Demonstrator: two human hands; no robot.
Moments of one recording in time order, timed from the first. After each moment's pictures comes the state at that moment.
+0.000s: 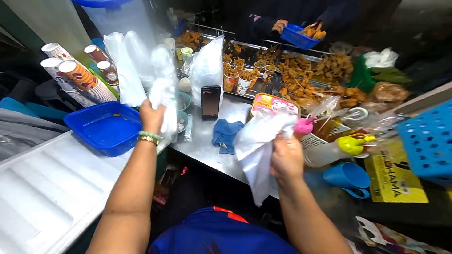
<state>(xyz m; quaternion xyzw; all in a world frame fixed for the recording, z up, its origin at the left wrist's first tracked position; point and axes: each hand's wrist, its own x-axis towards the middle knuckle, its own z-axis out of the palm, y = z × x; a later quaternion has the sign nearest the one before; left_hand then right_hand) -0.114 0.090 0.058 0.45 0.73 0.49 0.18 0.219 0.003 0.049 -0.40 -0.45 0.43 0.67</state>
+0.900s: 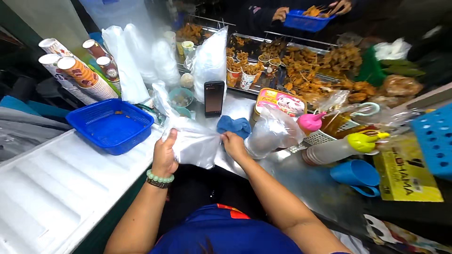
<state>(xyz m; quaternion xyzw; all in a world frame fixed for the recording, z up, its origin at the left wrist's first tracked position) -0.055 -0.012 0.029 0.27 0.48 0.69 0.48 0.150 0.078 -0.043 -0.59 -0.70 0.33 0.21</state>
